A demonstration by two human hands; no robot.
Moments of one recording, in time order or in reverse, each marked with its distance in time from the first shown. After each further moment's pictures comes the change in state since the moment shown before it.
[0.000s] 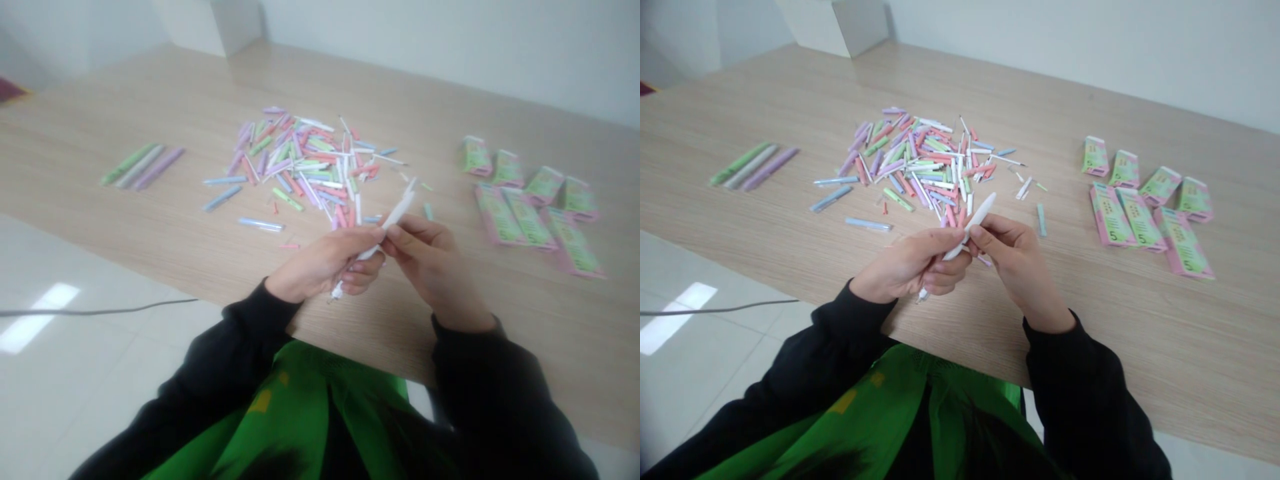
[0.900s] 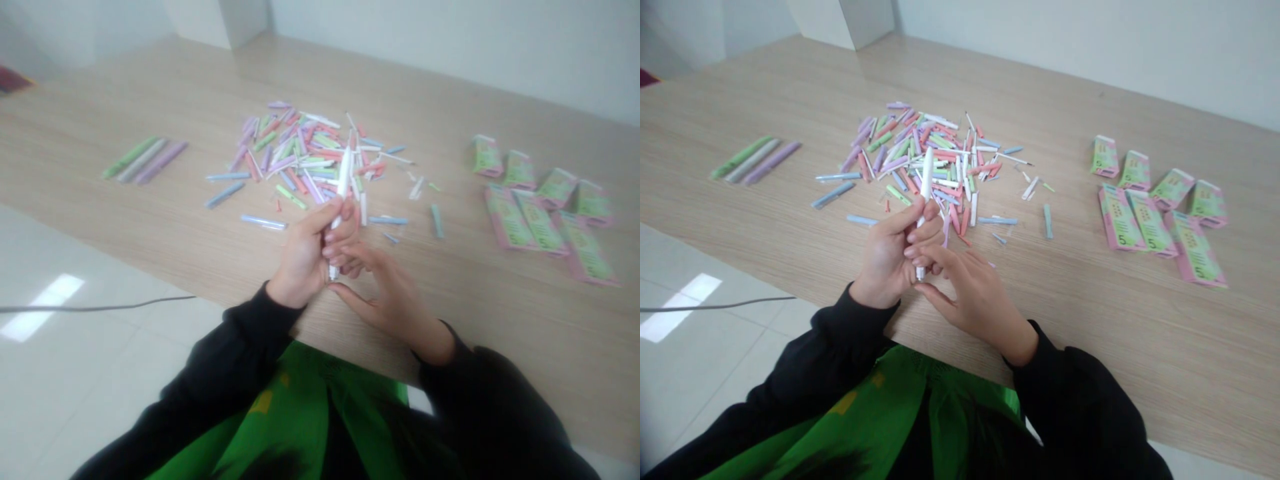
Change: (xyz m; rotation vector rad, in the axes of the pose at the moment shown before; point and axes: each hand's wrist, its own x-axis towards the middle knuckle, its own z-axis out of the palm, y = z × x) left_hand -0.004 0.005 -0.001 -0.267 0.289 0.387; right_hand -0.022 0.030 0.031 -0.904 -0.168 -0.650
